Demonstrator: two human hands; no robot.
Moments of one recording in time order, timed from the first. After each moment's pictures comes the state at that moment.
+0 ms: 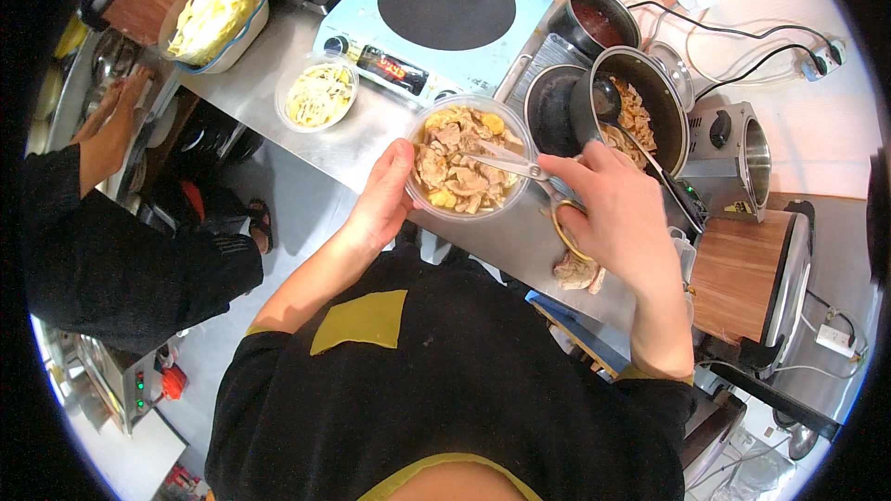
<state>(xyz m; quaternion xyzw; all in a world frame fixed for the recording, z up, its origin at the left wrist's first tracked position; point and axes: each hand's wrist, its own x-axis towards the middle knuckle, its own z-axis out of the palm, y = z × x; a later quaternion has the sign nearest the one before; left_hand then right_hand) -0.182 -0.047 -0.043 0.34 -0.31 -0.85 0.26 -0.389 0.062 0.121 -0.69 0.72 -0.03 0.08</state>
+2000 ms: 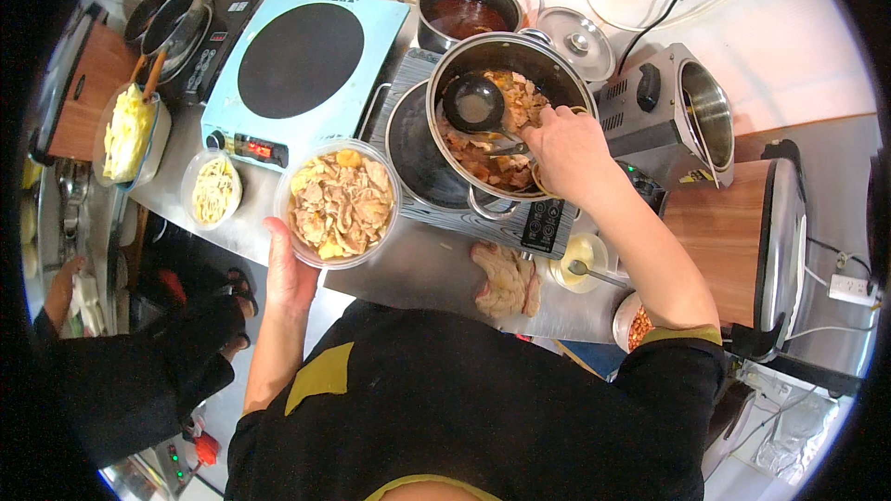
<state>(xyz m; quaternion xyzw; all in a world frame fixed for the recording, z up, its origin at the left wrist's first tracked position) -0.245 -0.029 -0.049 0.38 -0.29 -0.82 0.32 -0.585 0.077 0.049 -0.66 0.73 0.18 -0.02</state>
